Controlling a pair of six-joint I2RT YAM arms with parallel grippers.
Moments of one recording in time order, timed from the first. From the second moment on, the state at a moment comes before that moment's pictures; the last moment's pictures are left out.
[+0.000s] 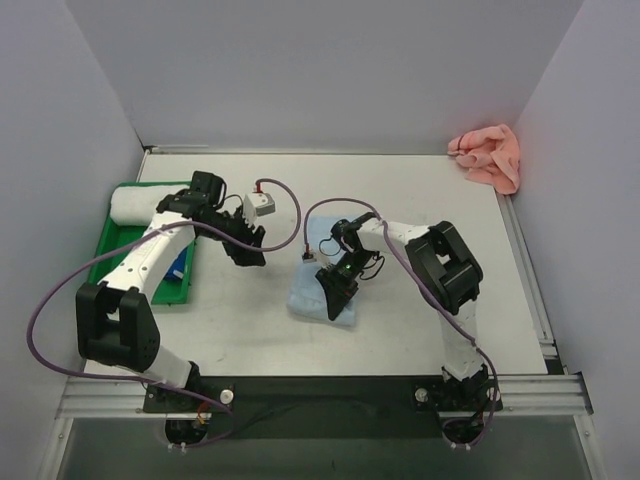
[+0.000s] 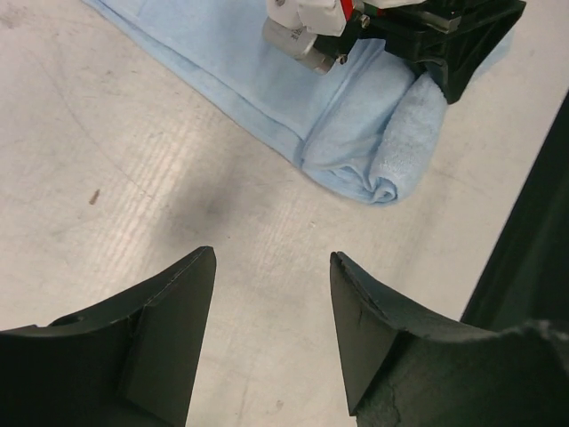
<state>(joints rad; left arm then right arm) -0.22 1.52 1.25 -0.90 0.71 0.63 0.63 2.08 1.33 -0.93 -0.83 -0.45</state>
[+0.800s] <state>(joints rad) -0.62 1.35 0.86 -0.50 0.42 0.90 0.57 2.21 1.44 -1.02 -0.95 -0.42</state>
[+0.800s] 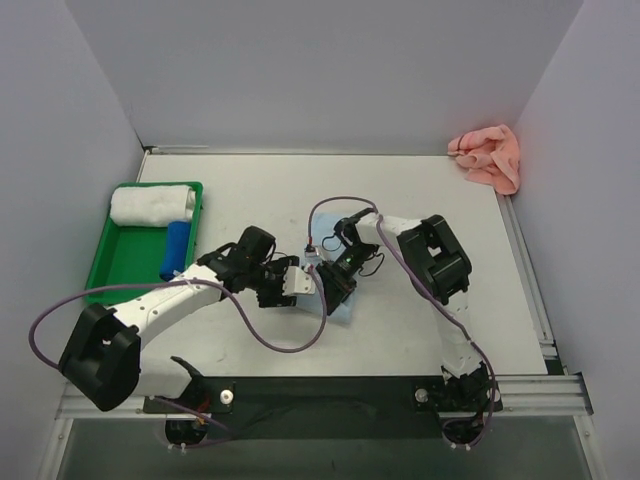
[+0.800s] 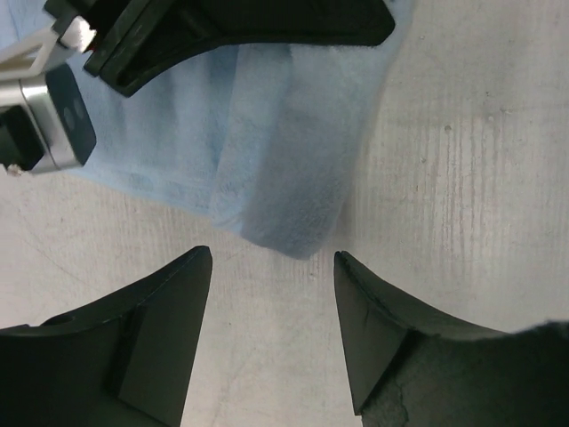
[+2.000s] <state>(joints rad) -0.78 1.79 1.18 -0.78 0.53 0.83 0.23 1.94 1.66 -1.11 -0.70 -0.50</state>
